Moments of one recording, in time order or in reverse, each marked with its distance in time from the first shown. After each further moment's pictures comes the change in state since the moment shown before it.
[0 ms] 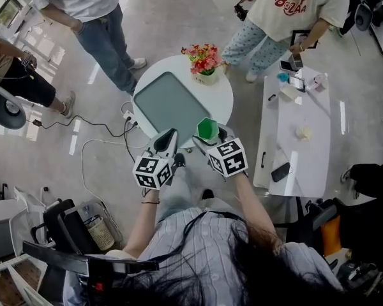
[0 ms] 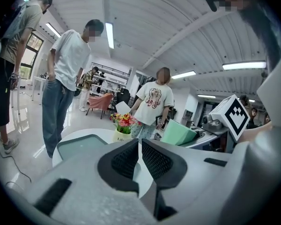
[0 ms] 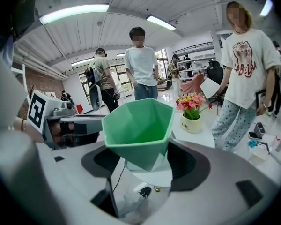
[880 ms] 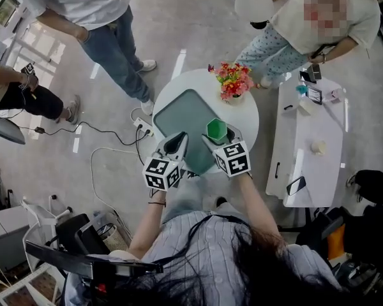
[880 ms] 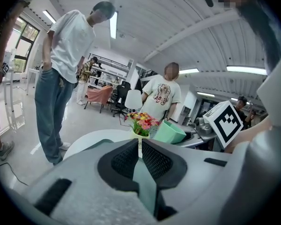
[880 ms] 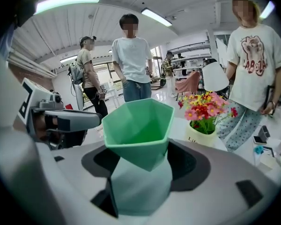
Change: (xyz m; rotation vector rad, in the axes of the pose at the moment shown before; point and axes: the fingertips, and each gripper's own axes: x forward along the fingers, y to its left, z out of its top) left arm 0.059 0.125 0.025 -0.026 0.087 -0.059; right arm 0.142 -0.037 0.054 0.024 0.023 -0.092
